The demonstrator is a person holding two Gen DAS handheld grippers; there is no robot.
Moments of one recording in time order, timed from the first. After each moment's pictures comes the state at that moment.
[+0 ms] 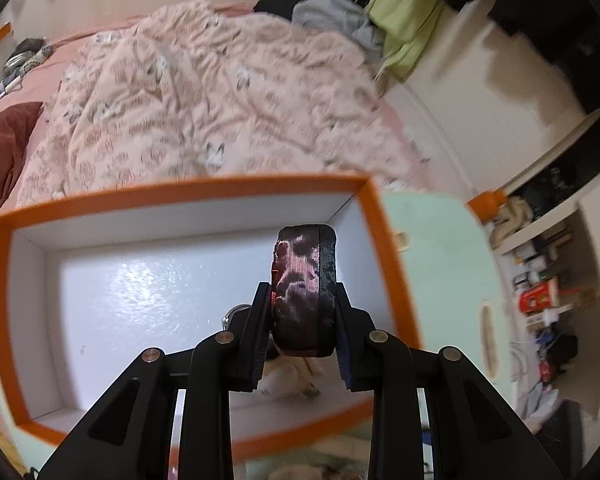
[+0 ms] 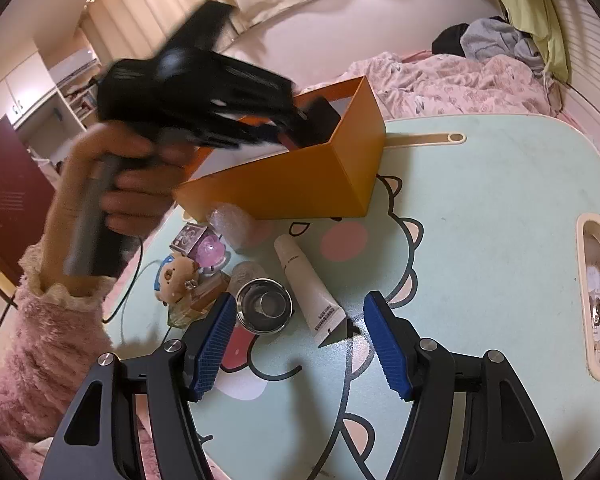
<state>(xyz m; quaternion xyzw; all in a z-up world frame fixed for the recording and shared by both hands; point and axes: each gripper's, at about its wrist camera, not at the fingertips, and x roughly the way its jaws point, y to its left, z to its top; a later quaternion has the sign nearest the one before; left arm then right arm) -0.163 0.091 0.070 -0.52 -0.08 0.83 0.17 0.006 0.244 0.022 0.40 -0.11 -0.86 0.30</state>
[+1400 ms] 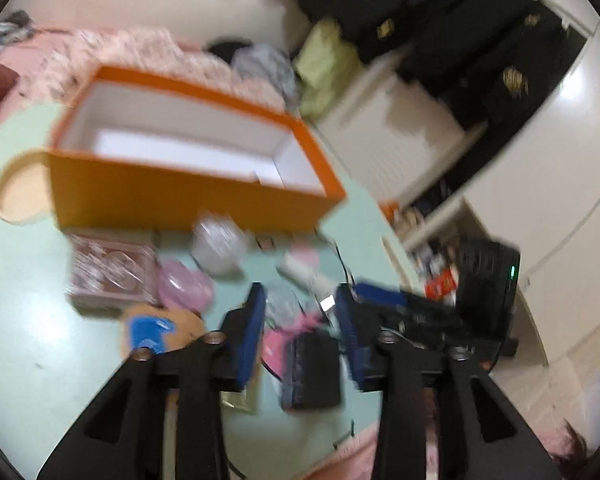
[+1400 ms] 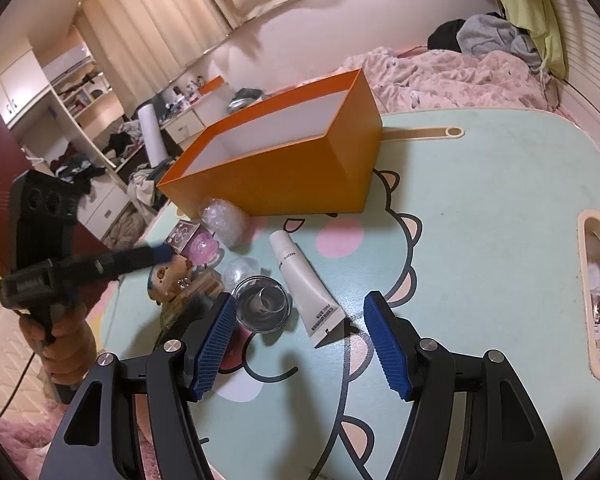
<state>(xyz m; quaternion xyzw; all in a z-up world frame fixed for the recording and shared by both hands) 0.005 -0.001 0.046 -0.38 -0.21 0.85 0.30 0.003 0.242 0.021 0.41 -0.11 -0.86 0.29</state>
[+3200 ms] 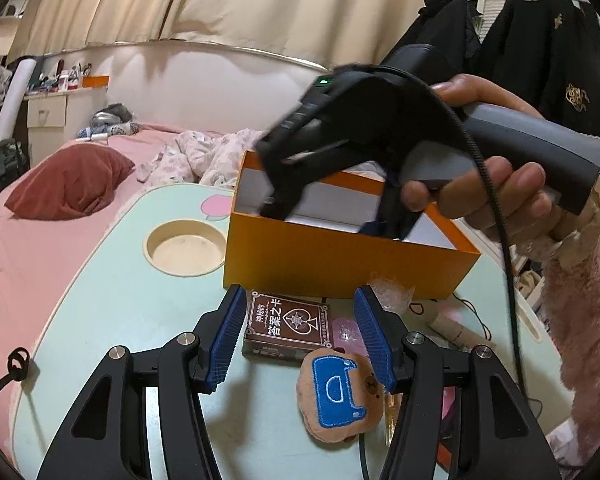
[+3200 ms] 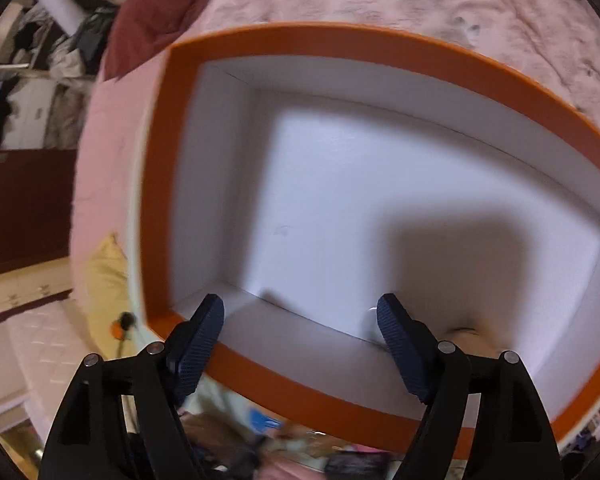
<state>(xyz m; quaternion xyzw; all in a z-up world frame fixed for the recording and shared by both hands) 0.024 -0.040 0.027 -0.26 -0.13 0.95 0.08 -0.196 0.015 0.018 0.76 0.01 -0.61 0.23</state>
